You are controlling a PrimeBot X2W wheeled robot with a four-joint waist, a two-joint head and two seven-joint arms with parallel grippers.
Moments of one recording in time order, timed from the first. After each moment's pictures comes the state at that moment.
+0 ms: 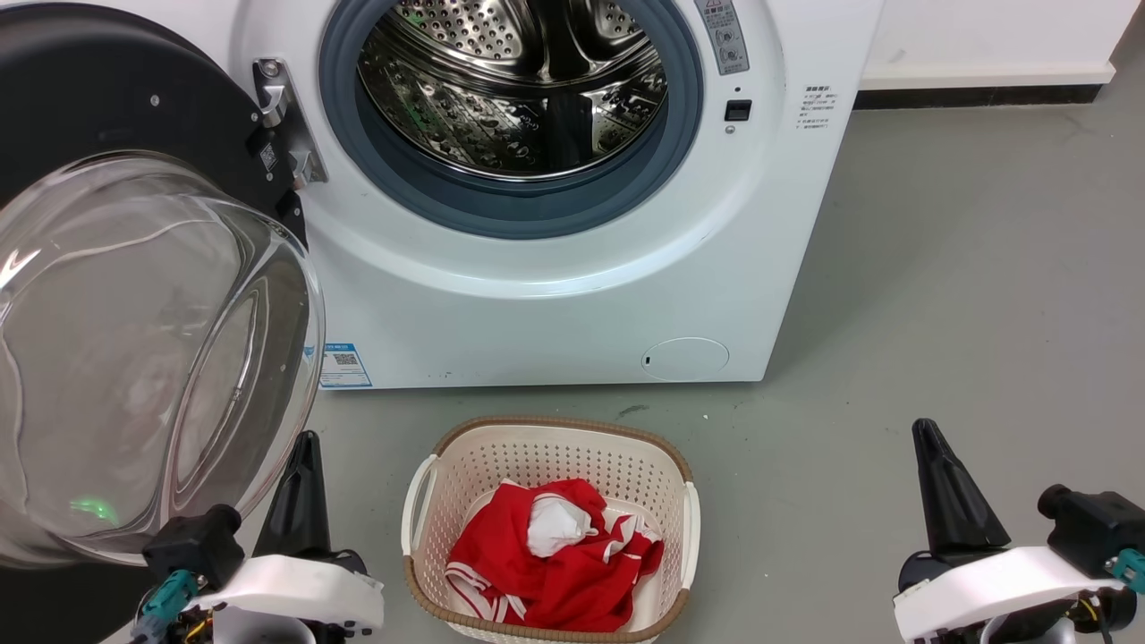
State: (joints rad) left arm -0.02 0.06 0.05 0.15 -0.31 -0.07 -0.20; right arm 0.04 -0.06 0.00 0.02 0.33 0.13 -0.10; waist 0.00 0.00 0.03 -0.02
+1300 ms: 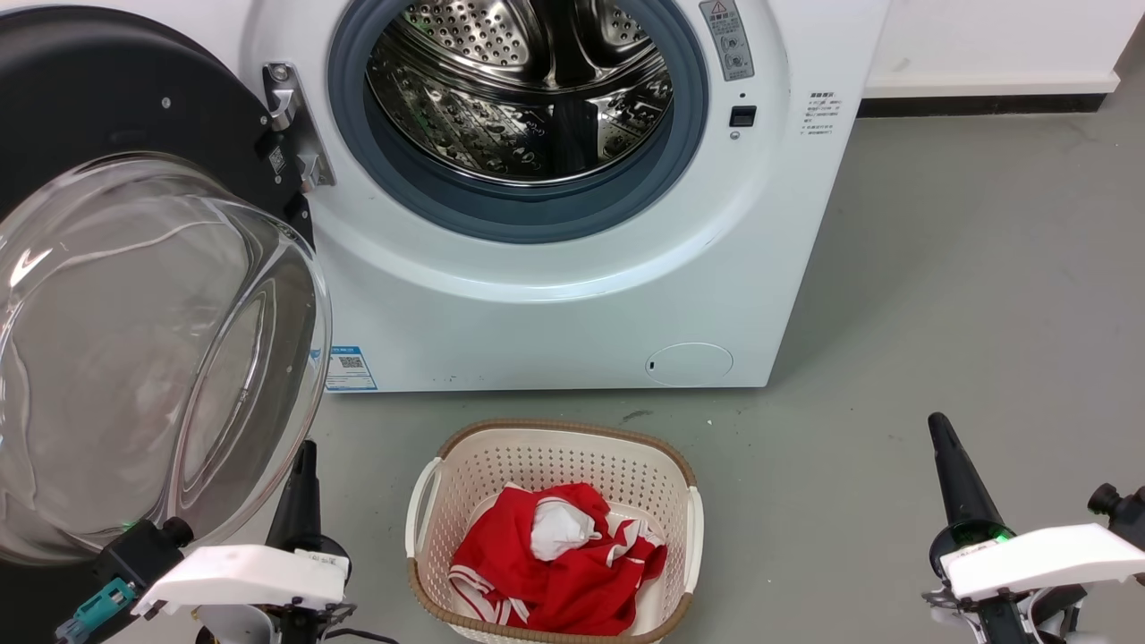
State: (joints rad) left arm -0.05 0.05 0.08 0.19 -0.93 -0.10 -0.05; right arm -0.03 -0.08 -0.02 0.13 0.97 0.13 -0.03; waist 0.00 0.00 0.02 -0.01
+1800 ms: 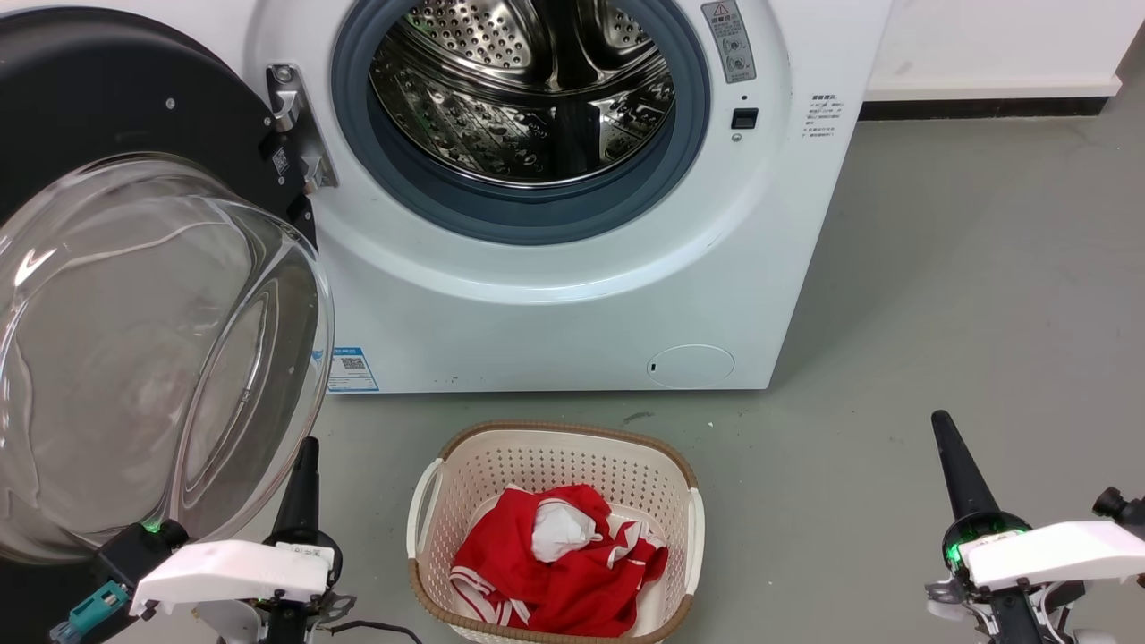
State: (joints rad) left arm -0.07 0.05 0.09 0.20 -1.10 -0.11 -0.01; right arm -0.04 -0.08 -0.03 0.16 1.14 0.13 0.00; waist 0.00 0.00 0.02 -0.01
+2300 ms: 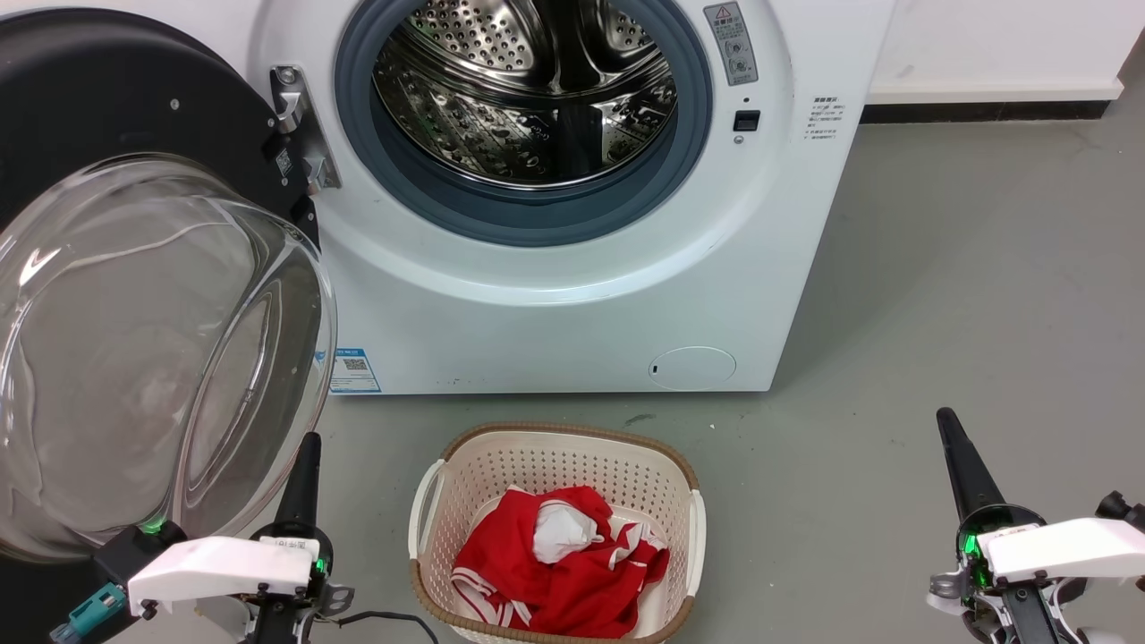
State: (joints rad) left arm -0.08 0.05 0.10 0.22 -1.25 -0.11 0.03; right arm -0.06 -0.08 -0.04 0.18 1.29 0.13 0.02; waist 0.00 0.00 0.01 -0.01
